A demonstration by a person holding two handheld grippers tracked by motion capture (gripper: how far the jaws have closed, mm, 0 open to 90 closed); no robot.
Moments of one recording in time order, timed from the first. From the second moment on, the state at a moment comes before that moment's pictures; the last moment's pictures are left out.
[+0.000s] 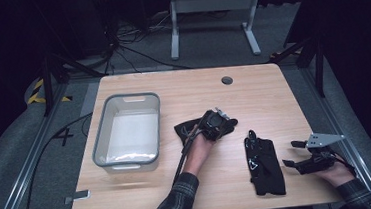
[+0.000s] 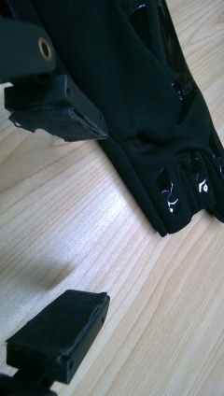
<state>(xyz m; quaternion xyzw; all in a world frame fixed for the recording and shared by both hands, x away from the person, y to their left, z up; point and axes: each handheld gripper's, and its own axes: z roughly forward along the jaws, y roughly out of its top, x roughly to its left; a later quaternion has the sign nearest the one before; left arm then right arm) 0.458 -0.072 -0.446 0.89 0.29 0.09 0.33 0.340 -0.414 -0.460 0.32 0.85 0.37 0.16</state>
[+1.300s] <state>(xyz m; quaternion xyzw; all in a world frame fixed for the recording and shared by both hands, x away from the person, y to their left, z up) 0.438 -0.012 -0.440 0.89 0.36 0.09 0.25 0.341 -0.414 -0.460 0.32 0.85 0.37 0.16</state>
